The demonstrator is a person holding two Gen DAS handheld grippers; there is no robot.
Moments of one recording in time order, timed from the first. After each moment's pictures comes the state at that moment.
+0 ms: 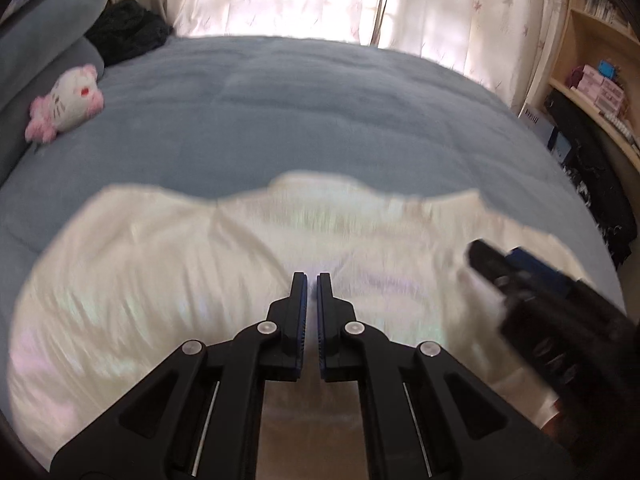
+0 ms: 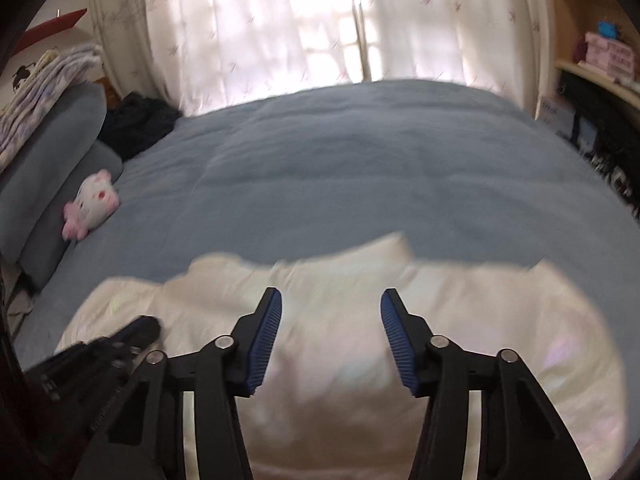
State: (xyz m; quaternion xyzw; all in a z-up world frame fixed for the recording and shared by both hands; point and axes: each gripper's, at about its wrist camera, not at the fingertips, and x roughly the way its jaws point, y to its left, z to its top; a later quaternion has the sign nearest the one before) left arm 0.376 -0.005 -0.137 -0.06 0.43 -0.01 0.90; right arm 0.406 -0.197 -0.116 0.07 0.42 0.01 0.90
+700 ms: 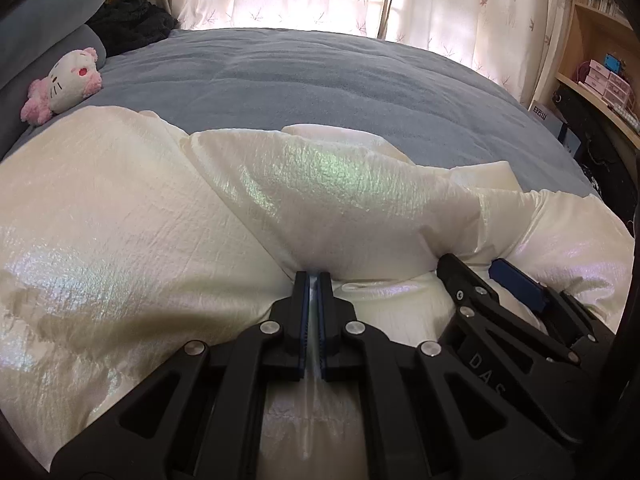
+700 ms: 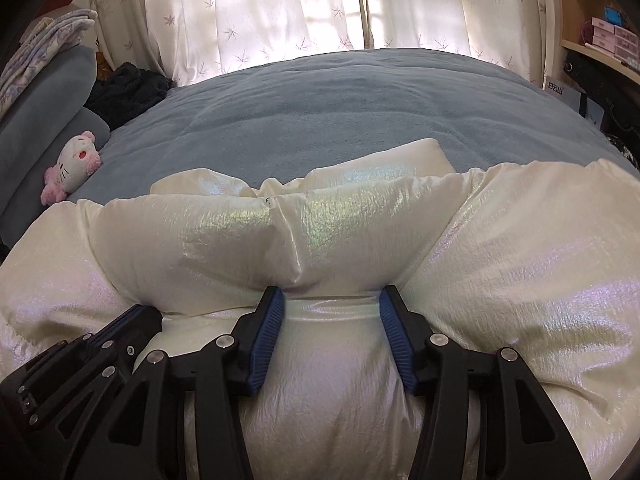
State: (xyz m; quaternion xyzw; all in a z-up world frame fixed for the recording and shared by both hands) left arm 0.386 -0.013 -0.202 -0.06 0.41 -0.01 0.91; right arm 0.418 -0.189 -0.215 0.05 0.42 -0.01 0.90
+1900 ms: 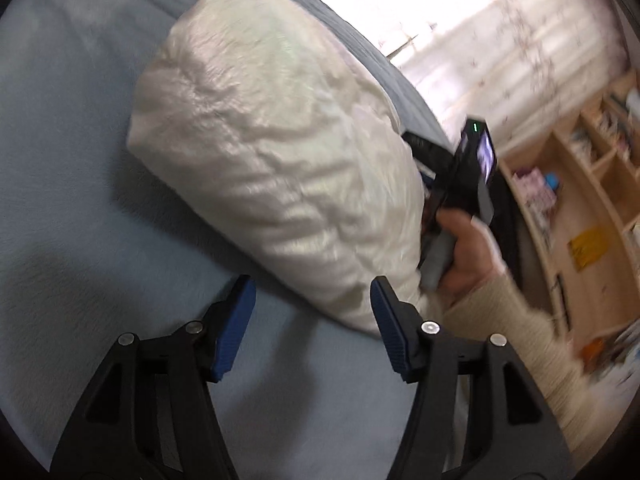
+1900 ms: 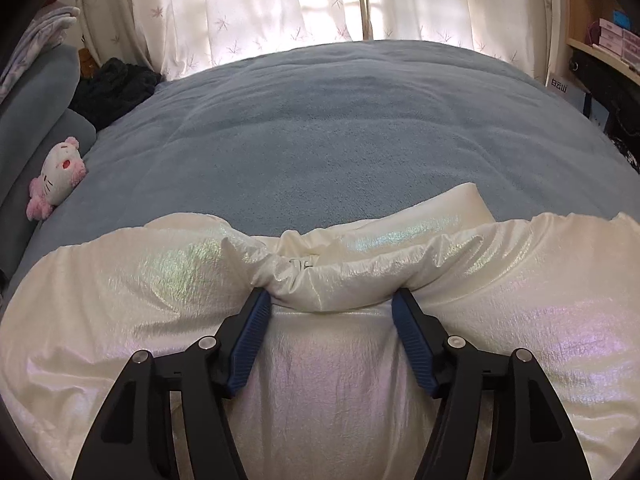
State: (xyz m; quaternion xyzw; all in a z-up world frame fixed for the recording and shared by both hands) left arm 0.172 0.140 -0.209 -0.37 0.42 -0.11 0.82; right arm 0.496 -0.163 -0.207 0.05 0.44 -0.03 0.90
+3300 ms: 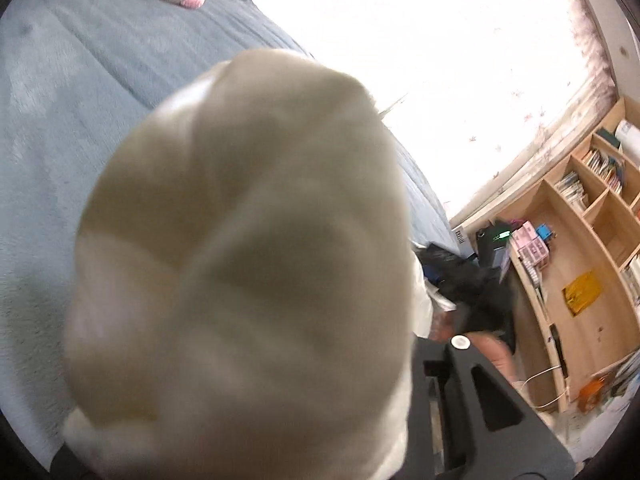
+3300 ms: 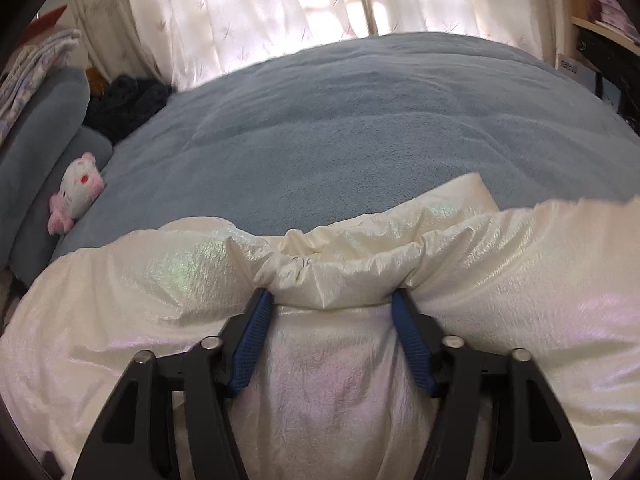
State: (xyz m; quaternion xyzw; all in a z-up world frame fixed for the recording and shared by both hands) left arm 0.309 0.141 -0.183 -0.37 0.33 -0.08 0.87; right arm 0.490 -0.180 -0.190 0.11 0.46 0.02 0.88
